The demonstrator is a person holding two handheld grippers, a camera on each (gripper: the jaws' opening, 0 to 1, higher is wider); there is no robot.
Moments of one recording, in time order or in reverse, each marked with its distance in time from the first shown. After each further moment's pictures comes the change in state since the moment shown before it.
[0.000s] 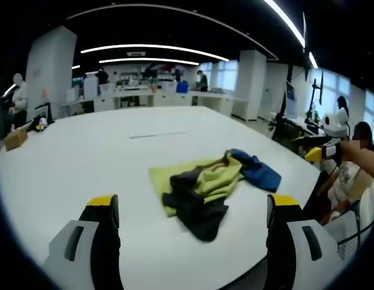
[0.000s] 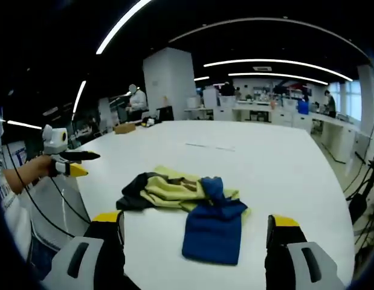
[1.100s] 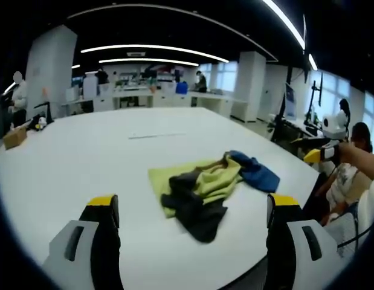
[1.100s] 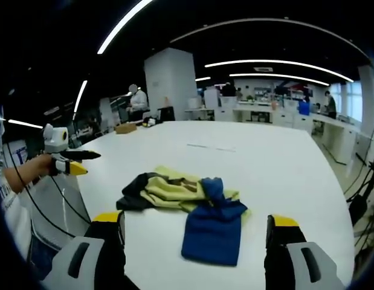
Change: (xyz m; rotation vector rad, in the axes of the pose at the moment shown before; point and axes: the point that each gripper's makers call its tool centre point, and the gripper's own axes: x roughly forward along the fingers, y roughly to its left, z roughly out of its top) left arm 0.000 0.003 0.002 -0.009 -0.007 -0.008; right arm 0.000 -0.001 0.001 -0.006 -0.005 0.004
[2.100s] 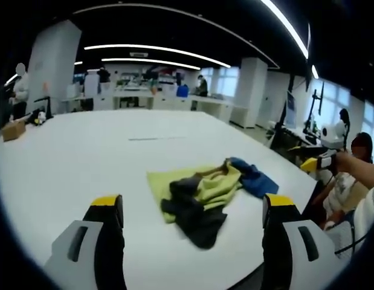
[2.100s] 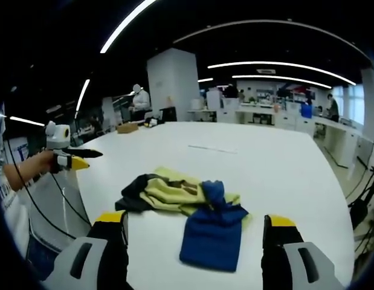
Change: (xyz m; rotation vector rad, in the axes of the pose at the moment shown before) left arm 0.005 0.008 0.008 -0.048 -0.029 -0.016; right arm 0.010 -0.001 0.004 -0.019 -0.005 0.009
